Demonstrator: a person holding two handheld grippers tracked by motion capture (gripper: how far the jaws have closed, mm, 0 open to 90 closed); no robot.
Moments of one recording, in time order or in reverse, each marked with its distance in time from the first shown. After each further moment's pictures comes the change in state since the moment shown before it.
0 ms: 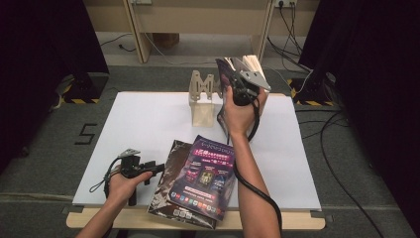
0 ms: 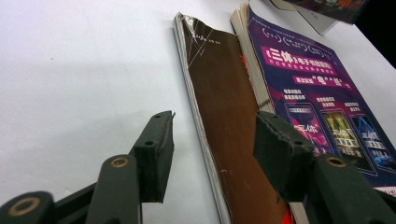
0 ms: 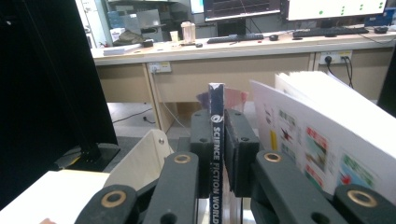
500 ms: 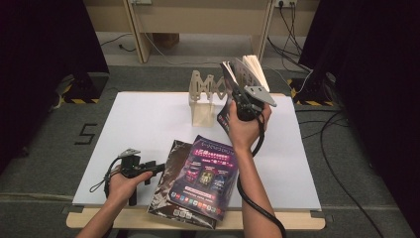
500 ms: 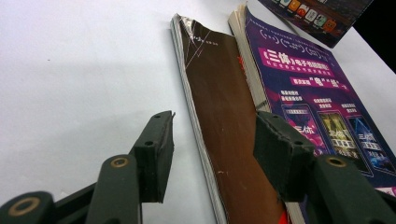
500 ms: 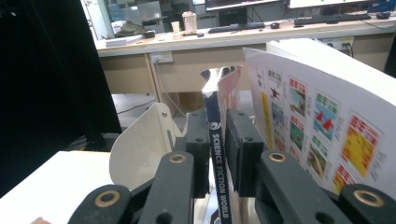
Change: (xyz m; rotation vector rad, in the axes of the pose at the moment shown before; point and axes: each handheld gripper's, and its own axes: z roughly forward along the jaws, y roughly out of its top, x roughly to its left) left arm -0.001 0.001 -0.001 0.000 -0.004 -0.003; right arm -0.004 -0.022 -0.033 0.030 0.005 0.013
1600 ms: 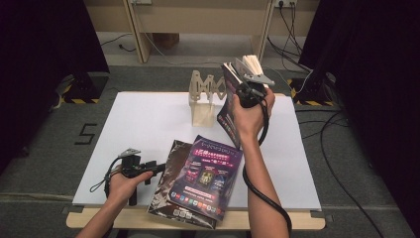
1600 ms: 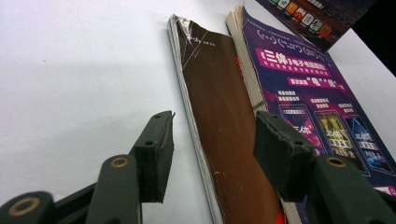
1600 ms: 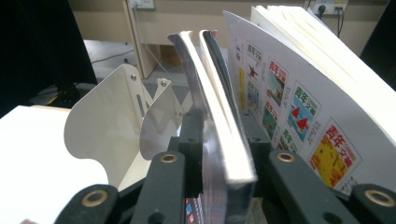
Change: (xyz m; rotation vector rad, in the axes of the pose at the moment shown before) left arm -0.001 0.000 0.001 -0.002 -0.006 0.001; right arm -0.013 0.025 0.024 0.227 -0.068 -0.087
